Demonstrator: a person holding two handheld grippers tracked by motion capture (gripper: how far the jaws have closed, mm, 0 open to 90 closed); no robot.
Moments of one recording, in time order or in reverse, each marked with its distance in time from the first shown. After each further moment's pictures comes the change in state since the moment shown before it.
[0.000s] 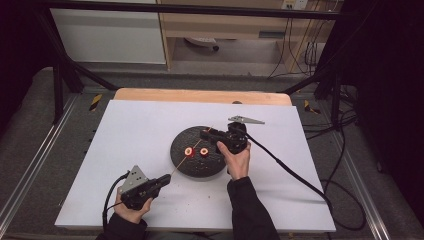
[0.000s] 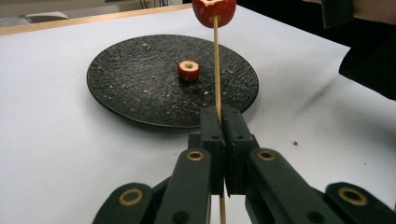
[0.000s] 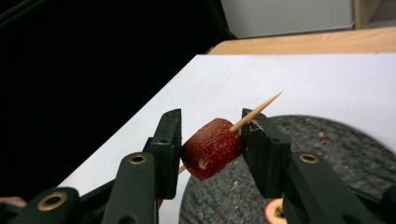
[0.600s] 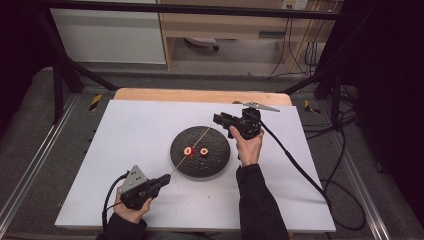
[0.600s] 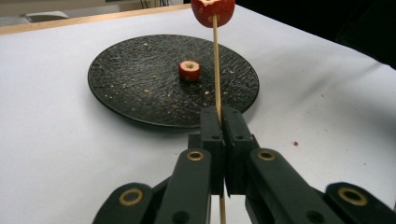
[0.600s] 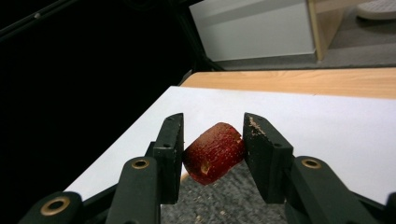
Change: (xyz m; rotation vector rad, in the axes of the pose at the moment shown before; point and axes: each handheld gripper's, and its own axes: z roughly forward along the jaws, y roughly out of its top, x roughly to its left) left arm 0.001 0.000 0.000 0.002 0.002 -0.004; right arm -0.022 0.038 -0.021 -0.071 -0.109 -0.002
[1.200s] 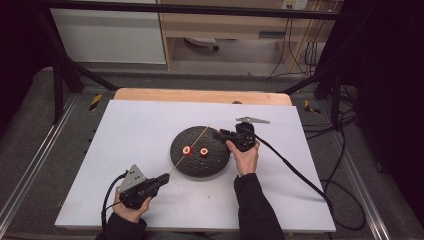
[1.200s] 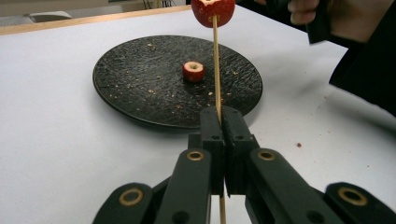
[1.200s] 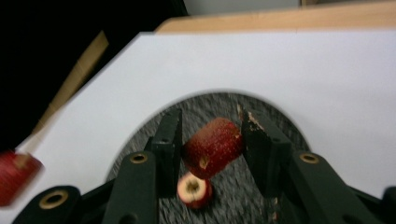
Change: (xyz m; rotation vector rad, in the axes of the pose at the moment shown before) left arm 0.002 0.000 -0.001 -0.003 0.008 -0.006; right arm -0.021 -0.055 0.022 0.161 -0.055 -0.017
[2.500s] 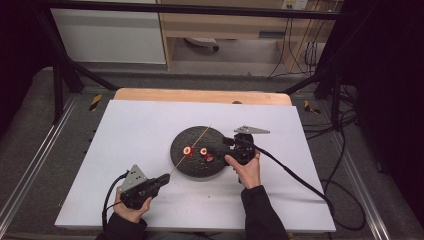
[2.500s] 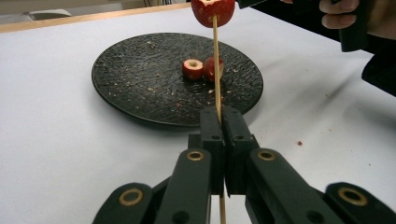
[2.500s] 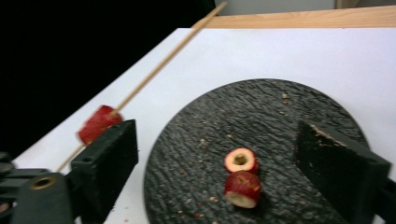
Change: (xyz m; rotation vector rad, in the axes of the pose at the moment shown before) left arm -0.001 0.000 0.002 0.009 0.002 0.002; right arm 0.027 -0.016 -0.025 -0.013 0.105 -0.069
